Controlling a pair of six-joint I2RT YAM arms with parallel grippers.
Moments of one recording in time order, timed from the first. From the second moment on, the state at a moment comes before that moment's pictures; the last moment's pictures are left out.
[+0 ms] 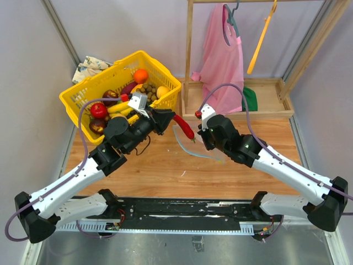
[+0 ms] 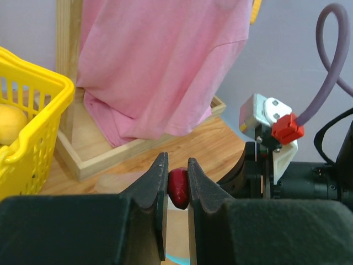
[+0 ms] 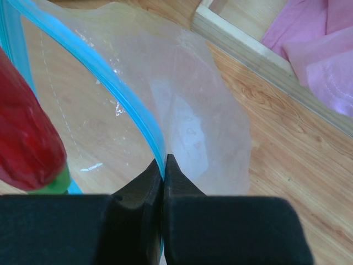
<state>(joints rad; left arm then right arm) -0.78 0.93 0.88 0.16 -0.10 -0.38 0.89 1.14 1.03 -0.52 0.30 0.07</state>
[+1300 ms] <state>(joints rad) -1.11 1.19 0.78 0.36 -0.59 -0.35 0.78 1.09 1.06 -0.46 0.03 0.23</state>
